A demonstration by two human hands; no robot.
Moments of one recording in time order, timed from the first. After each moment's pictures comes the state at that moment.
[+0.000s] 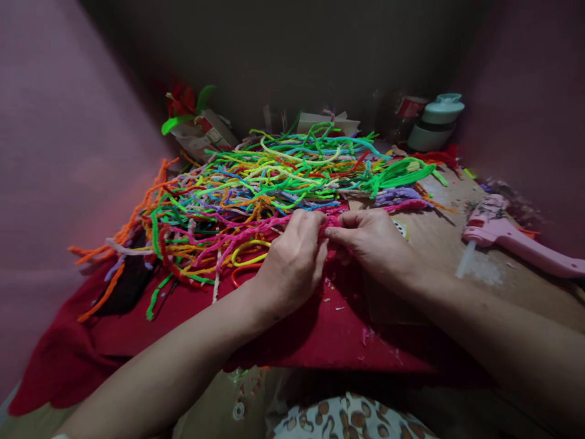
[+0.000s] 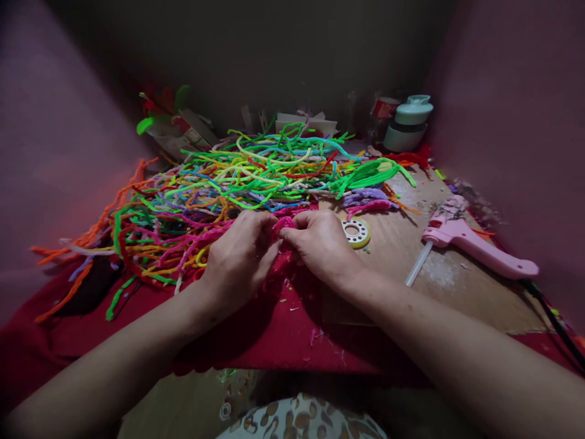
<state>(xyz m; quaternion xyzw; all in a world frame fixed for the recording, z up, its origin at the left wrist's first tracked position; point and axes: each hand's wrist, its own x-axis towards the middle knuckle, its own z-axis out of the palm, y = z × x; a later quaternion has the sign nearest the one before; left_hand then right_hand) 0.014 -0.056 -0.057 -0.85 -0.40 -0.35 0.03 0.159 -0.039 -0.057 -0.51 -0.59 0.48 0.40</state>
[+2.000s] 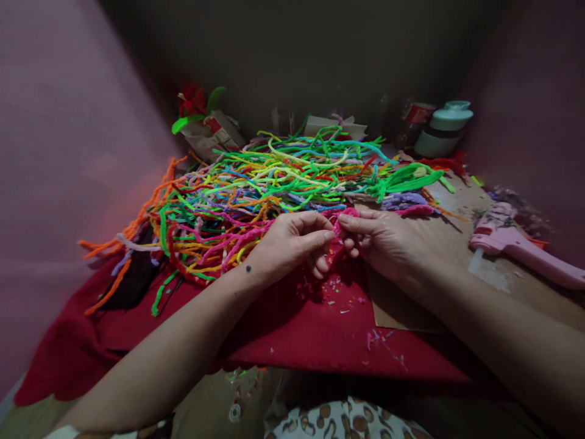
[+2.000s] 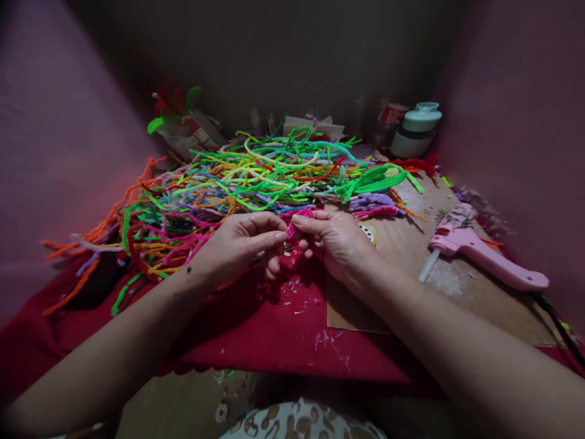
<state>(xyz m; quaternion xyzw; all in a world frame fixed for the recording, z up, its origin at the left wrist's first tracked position) 0.002 -0.039 -0.040 -0.58 -0.42 -0.30 -0.63 0.166 -0.024 -0.068 -0.37 -0.36 0.72 0.46</state>
